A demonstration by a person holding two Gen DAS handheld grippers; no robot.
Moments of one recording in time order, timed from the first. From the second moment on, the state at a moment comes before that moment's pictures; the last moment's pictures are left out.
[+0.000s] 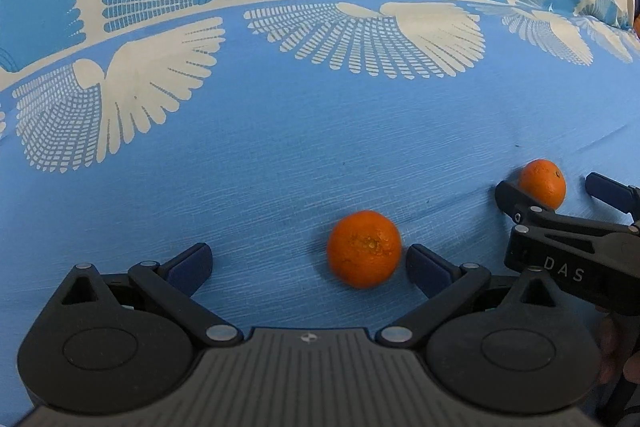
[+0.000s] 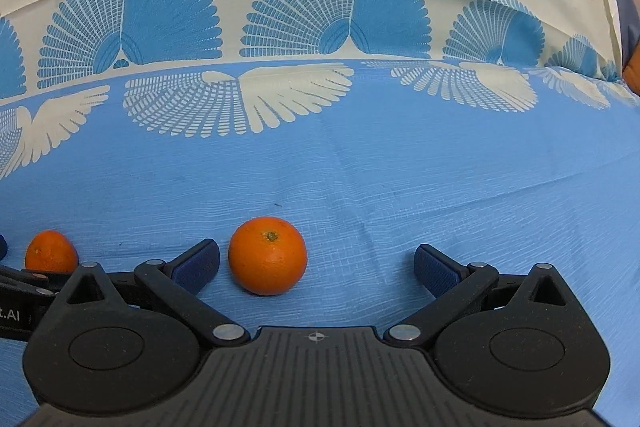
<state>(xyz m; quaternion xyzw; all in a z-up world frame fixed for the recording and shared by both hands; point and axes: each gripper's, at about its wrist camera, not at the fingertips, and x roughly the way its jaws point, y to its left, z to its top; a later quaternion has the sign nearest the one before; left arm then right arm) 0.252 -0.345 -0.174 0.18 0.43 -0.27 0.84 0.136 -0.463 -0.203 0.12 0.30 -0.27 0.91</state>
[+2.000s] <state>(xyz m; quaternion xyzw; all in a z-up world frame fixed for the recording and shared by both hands) -0.065 0.011 0.043 0.09 0.37 -0.25 0.89 -0.174 -0.133 0.024 0.00 0.25 -0.06 0.97</state>
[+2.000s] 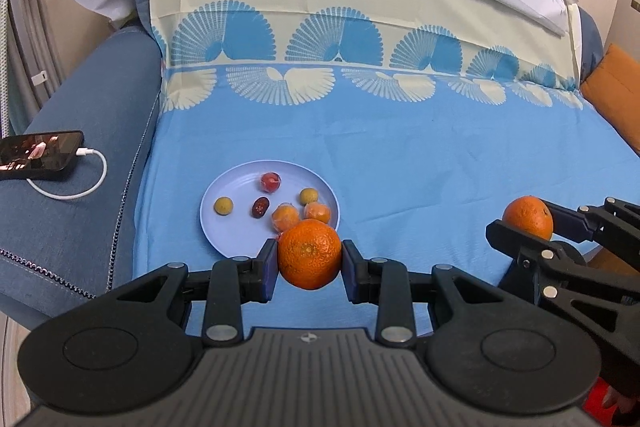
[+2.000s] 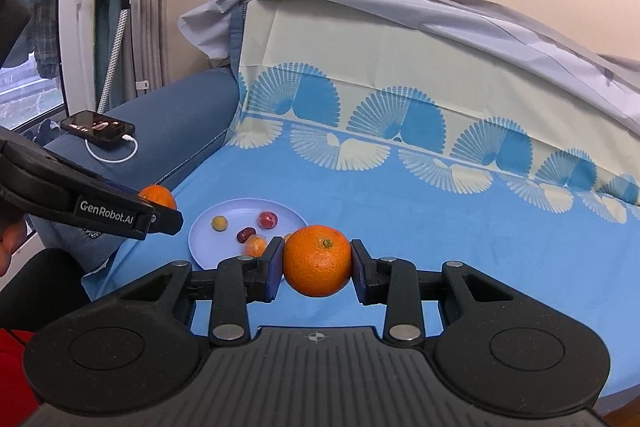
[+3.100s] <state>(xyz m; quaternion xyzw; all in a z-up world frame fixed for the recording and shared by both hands) -0.047 0.020 0.035 0.08 0.39 -0.22 0.89 -0.151 -0.142 0.008 0.01 0.28 -0.03 0.96</state>
